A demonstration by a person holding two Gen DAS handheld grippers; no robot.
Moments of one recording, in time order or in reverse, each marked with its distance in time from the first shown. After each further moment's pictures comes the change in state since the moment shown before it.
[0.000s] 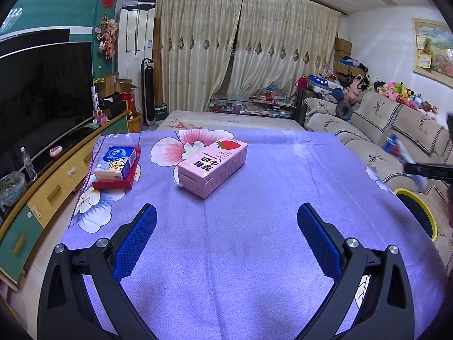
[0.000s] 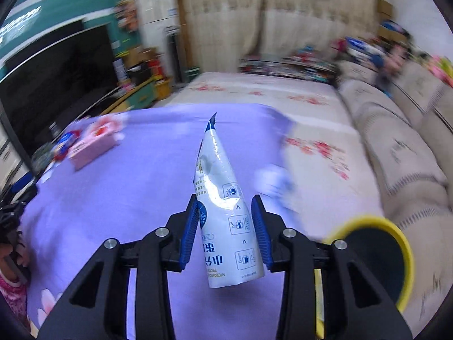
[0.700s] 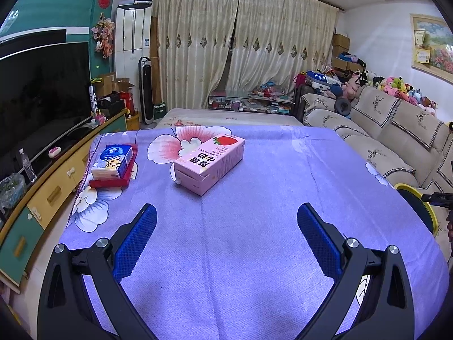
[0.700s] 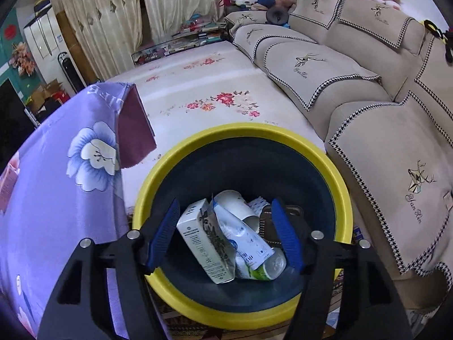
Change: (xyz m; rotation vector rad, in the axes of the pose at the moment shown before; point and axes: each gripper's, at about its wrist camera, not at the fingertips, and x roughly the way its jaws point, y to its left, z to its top) left arm 0.003 -0.002 0.000 0.017 0.021 -0.004; right arm -0.002 -0.168 -0.096 0.392 0.092 -0.269
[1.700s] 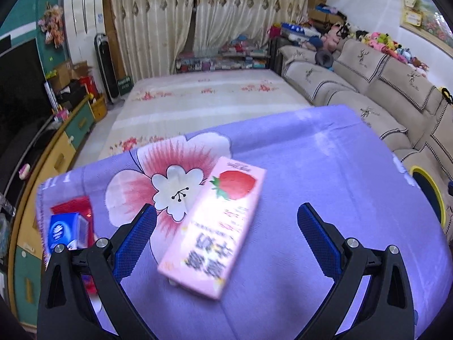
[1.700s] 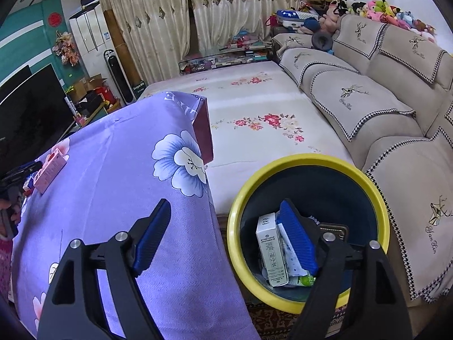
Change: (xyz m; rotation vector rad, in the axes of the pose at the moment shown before) left arm 0.162 0.026 0.095 0.148 0.271 -0.122; right arm -0.046 0.081 0.005 -0.139 -0.078 0.167
